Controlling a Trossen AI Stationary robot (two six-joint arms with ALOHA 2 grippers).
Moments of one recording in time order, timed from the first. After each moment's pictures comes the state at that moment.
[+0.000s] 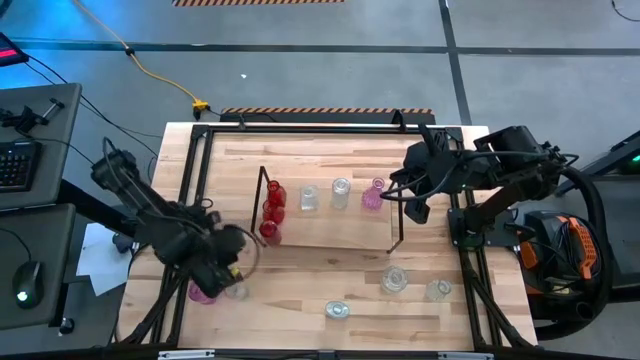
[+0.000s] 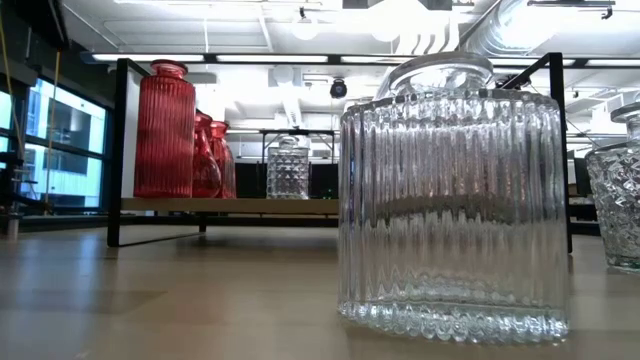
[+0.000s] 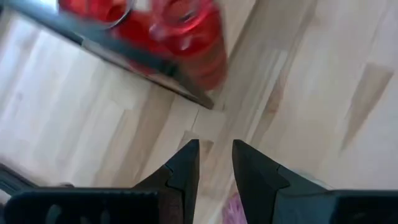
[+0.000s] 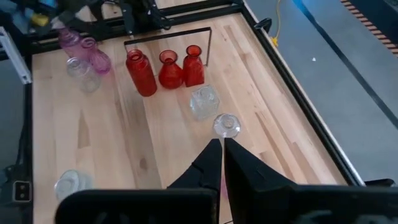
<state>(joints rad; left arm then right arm) -0.77 1.37 1.21 -1.34 -0.50 -1.13 0.30 1.54 2.26 -1.57 0.47 0.45</state>
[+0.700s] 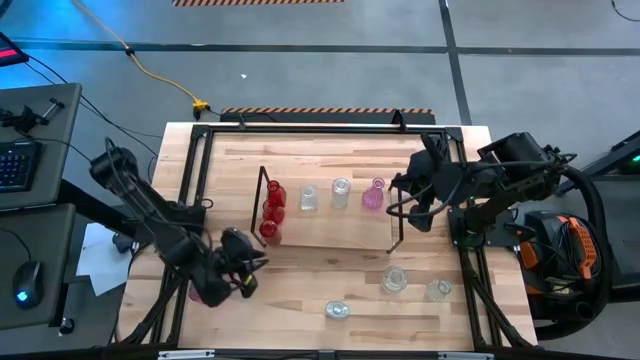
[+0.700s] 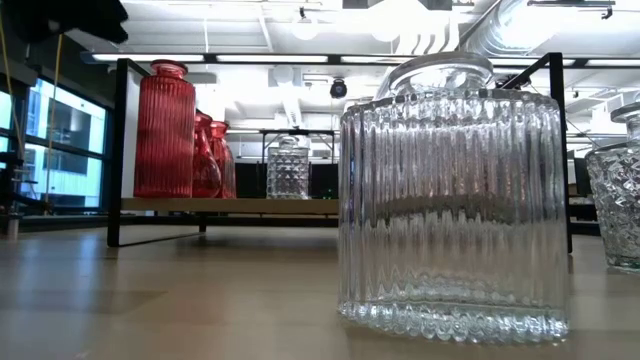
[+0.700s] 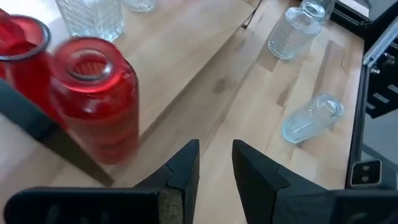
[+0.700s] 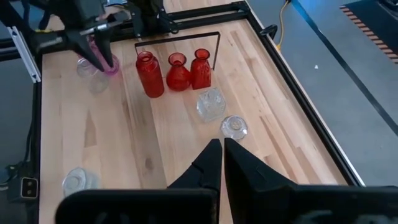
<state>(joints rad) -0.81 1.32 0.96 -0.69 -0.77 -1.24 0.38 1.54 2.26 -1.57 0.51 0.47</state>
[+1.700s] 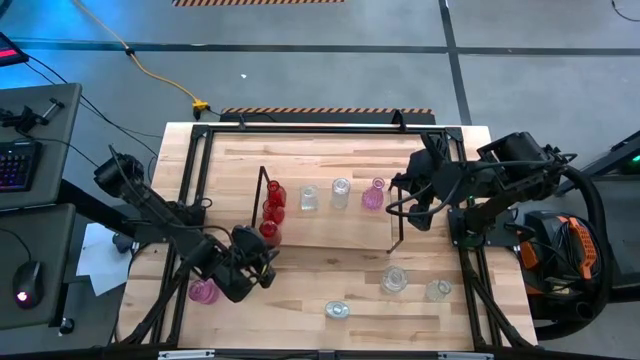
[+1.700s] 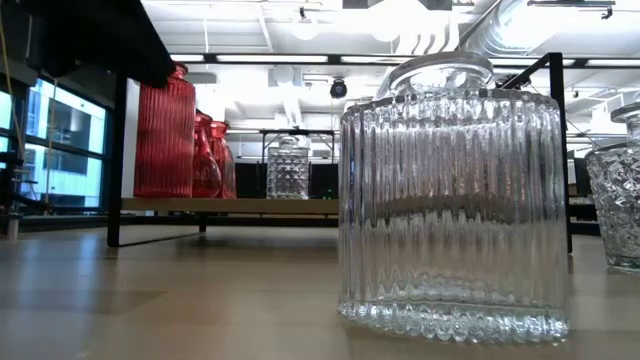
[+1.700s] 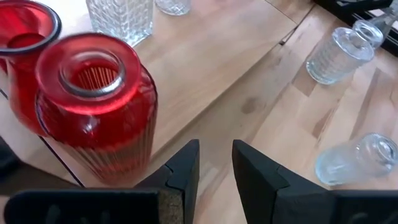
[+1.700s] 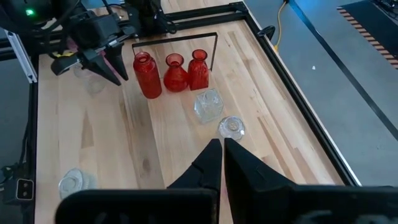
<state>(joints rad) -0.70 1.43 0.95 -0.63 -0.80 -1.31 0.38 1.54 2.26 -1.57 0.52 0.47</state>
